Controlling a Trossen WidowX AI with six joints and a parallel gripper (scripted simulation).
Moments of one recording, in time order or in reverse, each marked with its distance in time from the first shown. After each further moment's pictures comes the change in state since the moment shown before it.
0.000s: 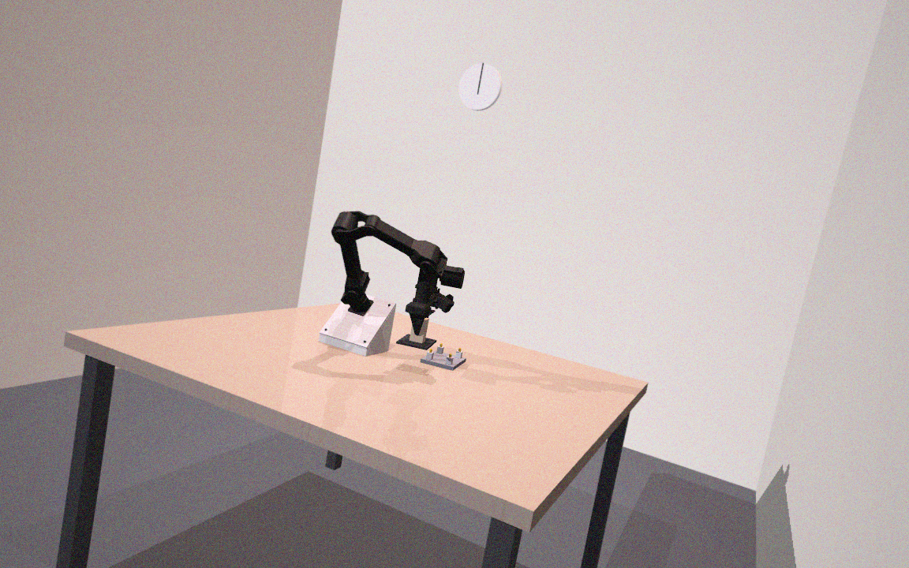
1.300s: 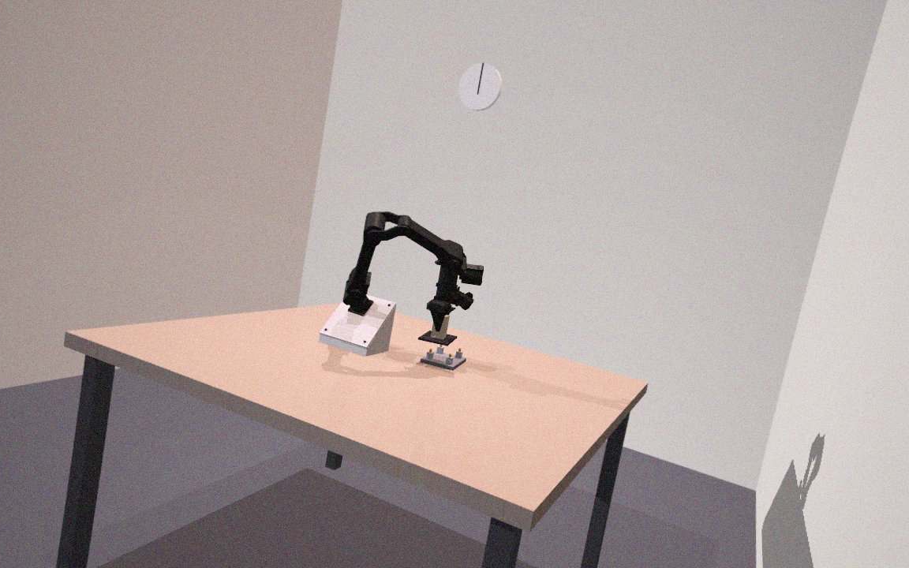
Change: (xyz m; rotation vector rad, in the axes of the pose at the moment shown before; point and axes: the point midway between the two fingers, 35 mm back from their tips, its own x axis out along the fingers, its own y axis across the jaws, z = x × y) arm -0.007 0.086 0.045 0.041 -0.013 0.019
